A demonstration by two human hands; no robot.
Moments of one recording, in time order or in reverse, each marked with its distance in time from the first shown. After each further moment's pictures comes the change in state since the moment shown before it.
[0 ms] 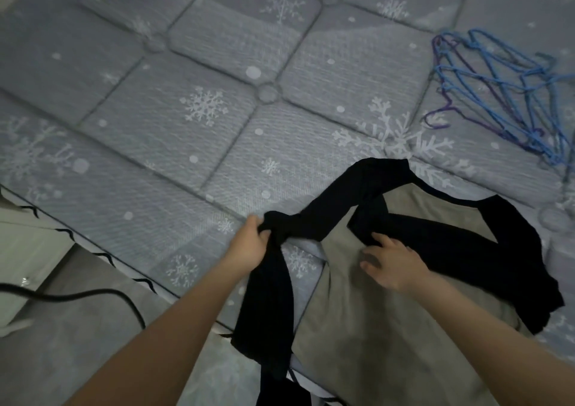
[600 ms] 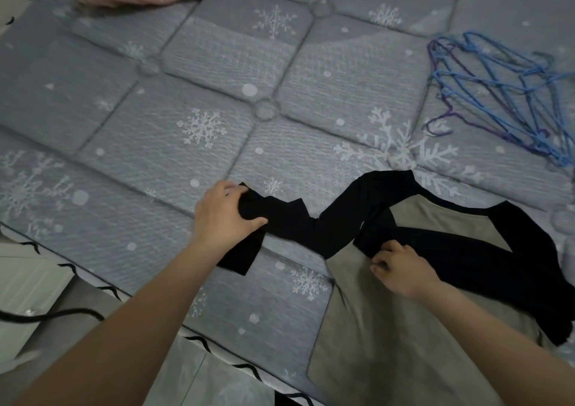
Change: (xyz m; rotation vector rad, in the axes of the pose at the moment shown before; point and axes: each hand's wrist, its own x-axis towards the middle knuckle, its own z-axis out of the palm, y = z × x) left_hand 0.045 0.035 -0.086 0.562 0.286 0.293; right_hand 0.016 -0.006 -0.015 0.109 0.012 0.073
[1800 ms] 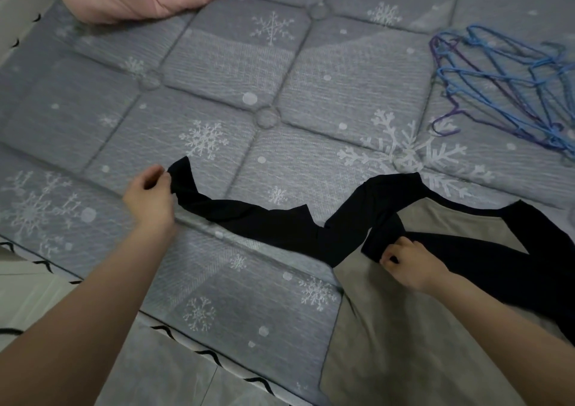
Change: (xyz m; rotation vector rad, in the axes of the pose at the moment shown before) left_hand 0.052 -0.053 -0.054 -1.085 0.586 -0.662; right_hand 0.021 0.005 -0.013 0.119 0.016 -0.018
